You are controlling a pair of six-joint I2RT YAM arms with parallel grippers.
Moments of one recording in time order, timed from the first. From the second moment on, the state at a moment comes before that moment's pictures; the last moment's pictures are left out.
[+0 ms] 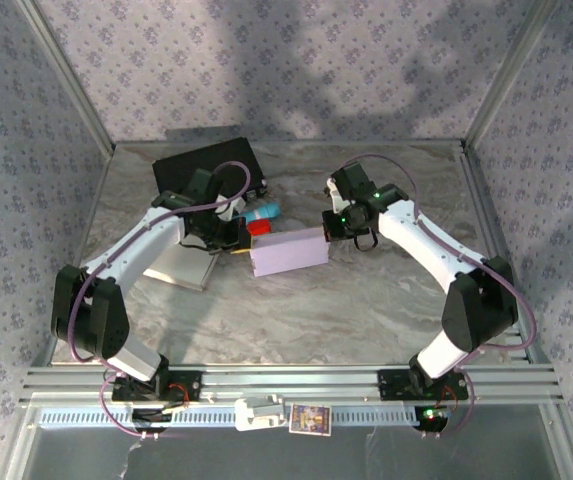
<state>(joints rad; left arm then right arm) -0.43 1.54 1.23 -0.86 0.50 -0.45 0.51 1.59 1.34 -0.84 -0.13 0.27</state>
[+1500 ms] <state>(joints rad) -0.59 1.60 1.33 -0.90 0.34 -0.54 0.33 1.35 1.03 -0.65 -0.41 1.28</state>
